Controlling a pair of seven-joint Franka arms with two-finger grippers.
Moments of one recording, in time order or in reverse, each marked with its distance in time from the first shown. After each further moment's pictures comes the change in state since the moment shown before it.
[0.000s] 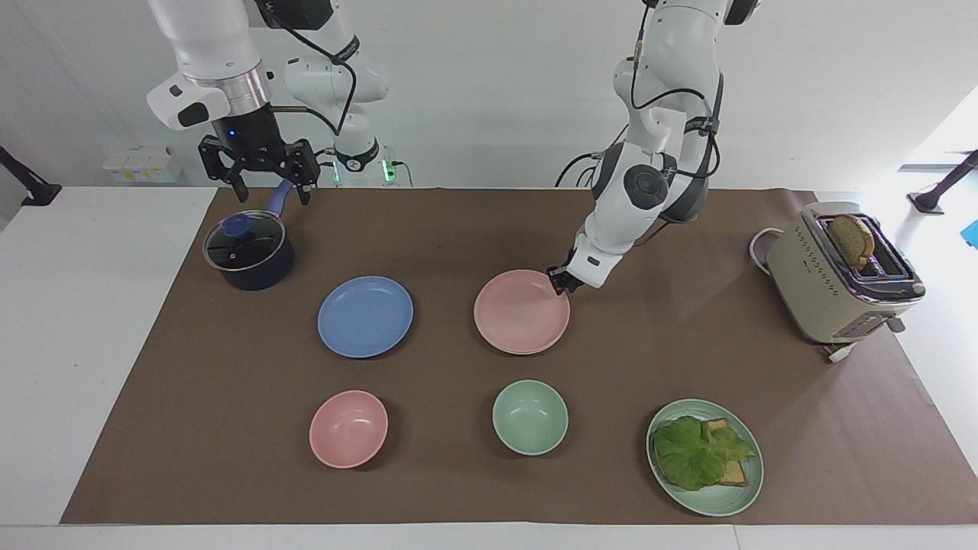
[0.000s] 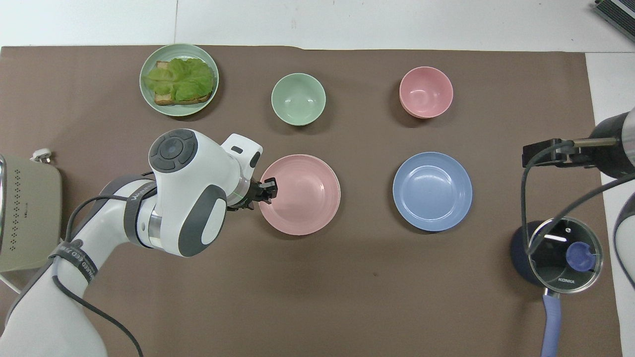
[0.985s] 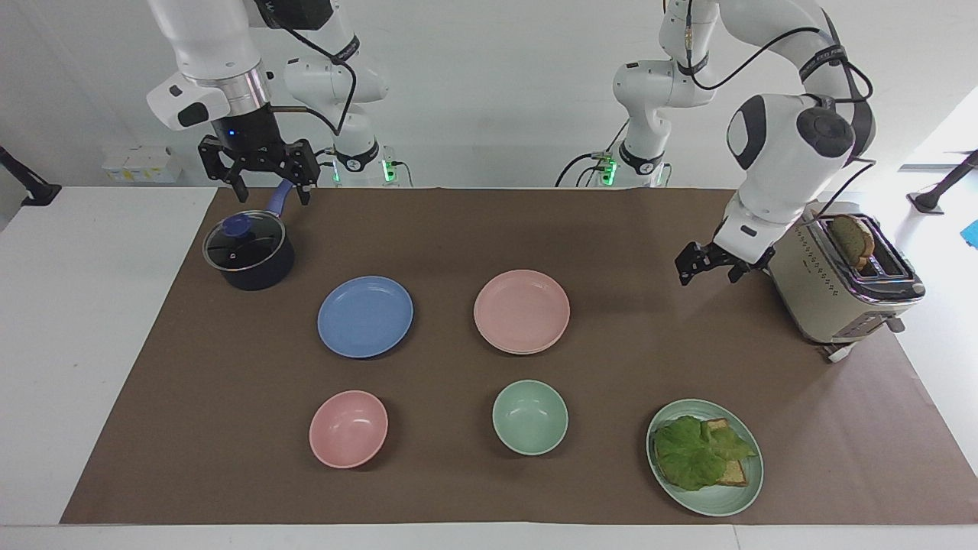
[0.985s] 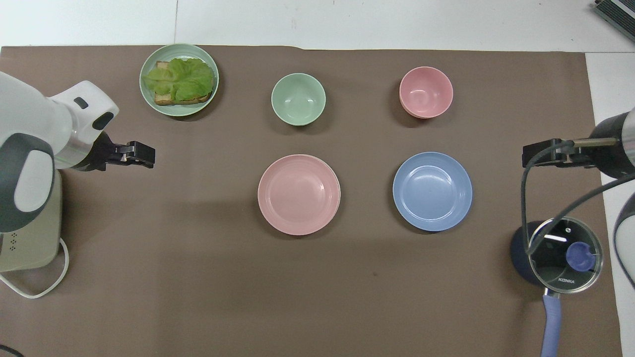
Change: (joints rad) left arm 0.320 -0.175 0.029 0.185 0.236 -0.318 0.496; right arm 0.000 0.000 0.000 0.000 0.000 0.000 0.000
